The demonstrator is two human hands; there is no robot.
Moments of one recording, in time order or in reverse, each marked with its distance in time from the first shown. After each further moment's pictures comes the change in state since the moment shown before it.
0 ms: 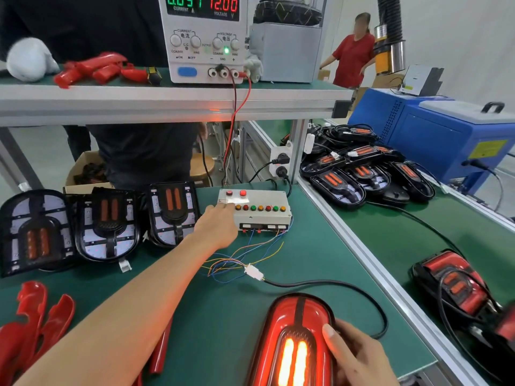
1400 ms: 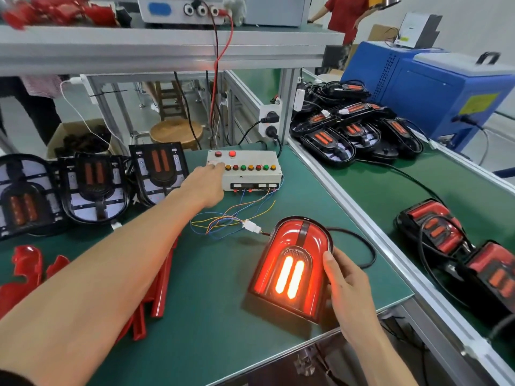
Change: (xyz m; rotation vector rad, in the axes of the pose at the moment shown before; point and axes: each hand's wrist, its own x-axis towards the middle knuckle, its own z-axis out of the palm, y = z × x) left_hand -0.002 -0.008 -0.002 0.136 -0.023 0.110; right_hand 0.013 0.015 0.016 0.293 0.099 -0.110
